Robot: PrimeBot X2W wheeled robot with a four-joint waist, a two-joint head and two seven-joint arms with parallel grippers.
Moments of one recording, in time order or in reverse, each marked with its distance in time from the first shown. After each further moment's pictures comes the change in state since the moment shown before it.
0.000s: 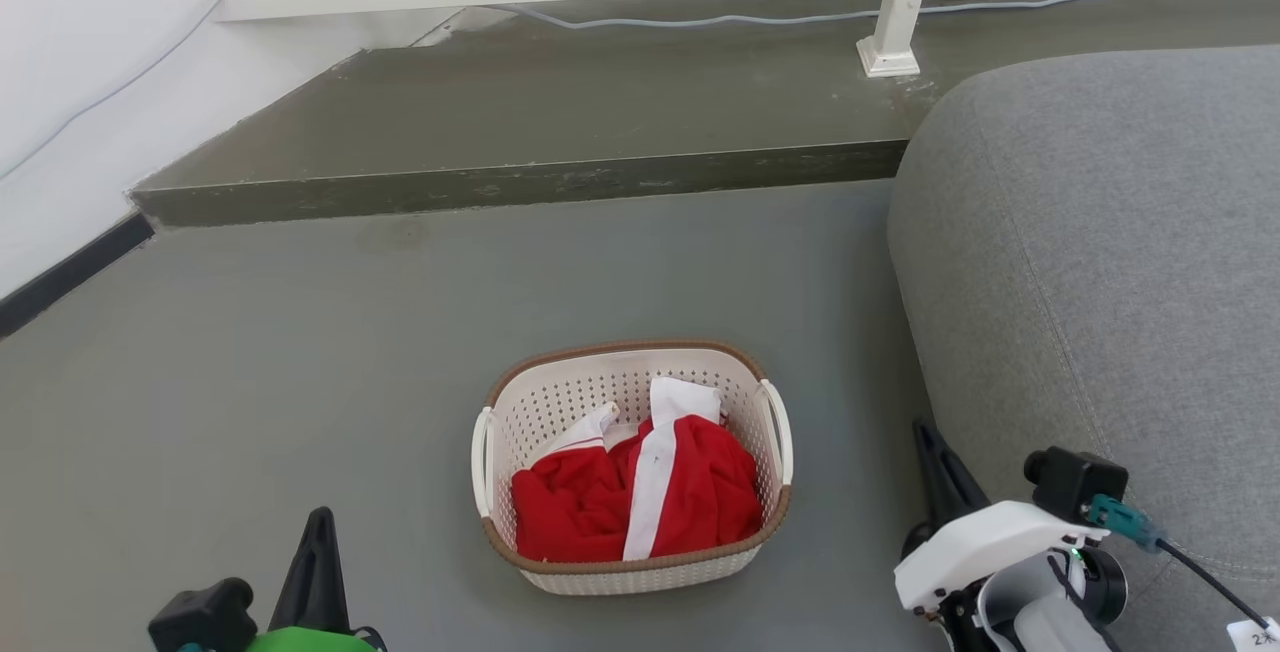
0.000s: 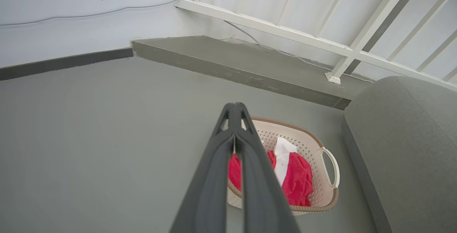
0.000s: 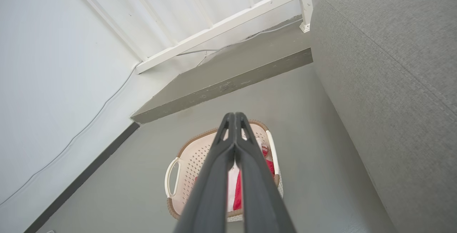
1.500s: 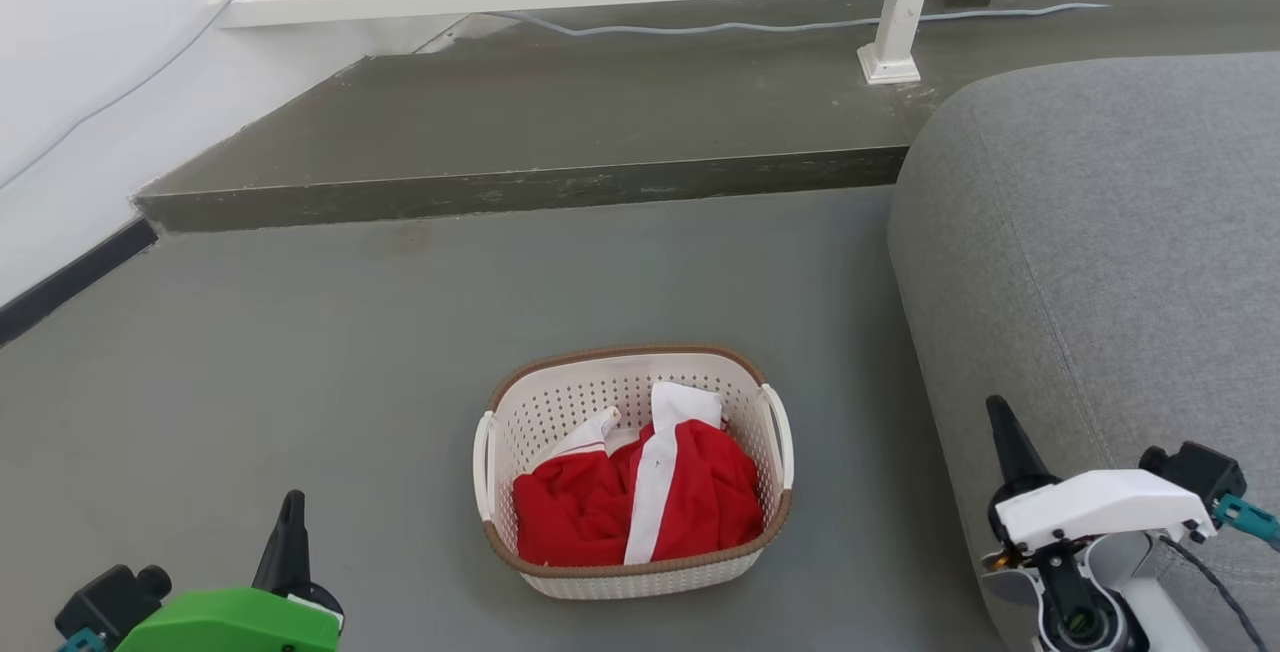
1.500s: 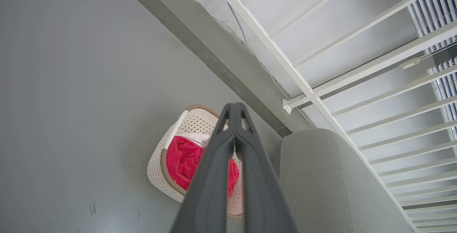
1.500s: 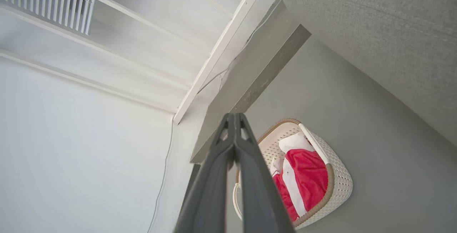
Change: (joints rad) left arm -0.068 0.001 0.087 0.043 -0.526 -0.079 0.133; right arm -0.003 -0.007 -0.180 -0.033 0.493 0.081 0.127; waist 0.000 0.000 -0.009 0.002
